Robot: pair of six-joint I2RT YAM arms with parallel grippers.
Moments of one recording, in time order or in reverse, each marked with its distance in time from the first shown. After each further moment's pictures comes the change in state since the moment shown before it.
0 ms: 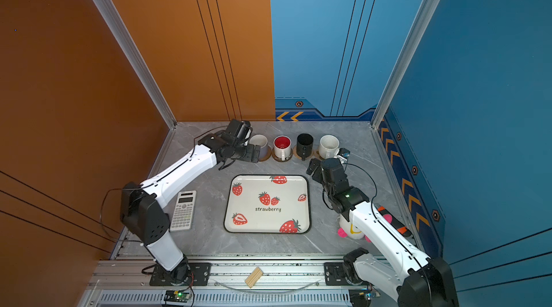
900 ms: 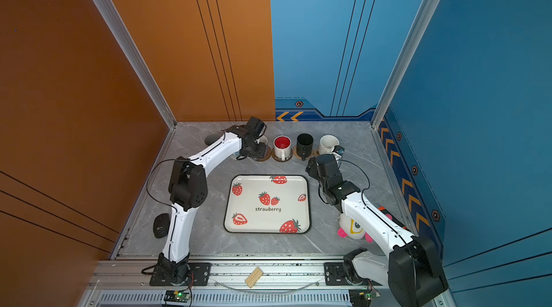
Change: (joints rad) left arm 0.056 0.547 0.461 -0.158 0.092 -0.026; right arm -0.015 0.146 0.017 0.130 -0.031 0.008
